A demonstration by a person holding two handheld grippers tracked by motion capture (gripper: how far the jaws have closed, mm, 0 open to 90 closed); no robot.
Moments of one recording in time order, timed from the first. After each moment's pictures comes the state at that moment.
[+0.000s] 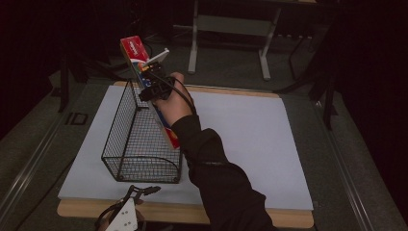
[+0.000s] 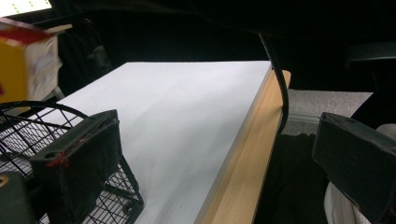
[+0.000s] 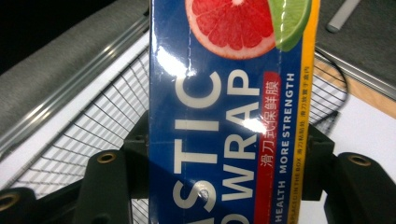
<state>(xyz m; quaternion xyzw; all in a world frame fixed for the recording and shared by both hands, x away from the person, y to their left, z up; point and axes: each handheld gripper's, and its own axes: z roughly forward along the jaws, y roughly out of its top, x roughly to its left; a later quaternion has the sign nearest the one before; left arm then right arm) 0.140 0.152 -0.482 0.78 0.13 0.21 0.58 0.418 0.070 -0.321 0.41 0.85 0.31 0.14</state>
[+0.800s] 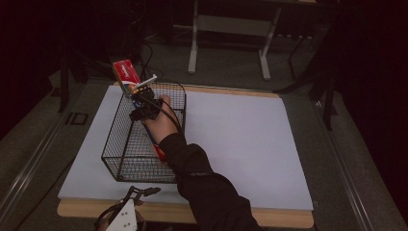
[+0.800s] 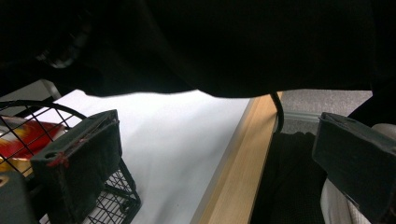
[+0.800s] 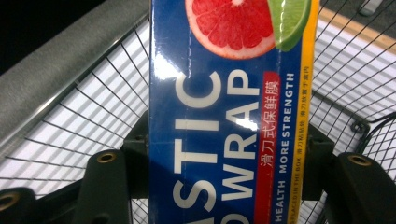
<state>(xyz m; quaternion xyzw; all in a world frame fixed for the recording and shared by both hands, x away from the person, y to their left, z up) 0.138 0.152 -0.482 0.78 0.12 0.20 0.58 0.412 0.099 -0.393 0.41 0.85 0.31 0.11</state>
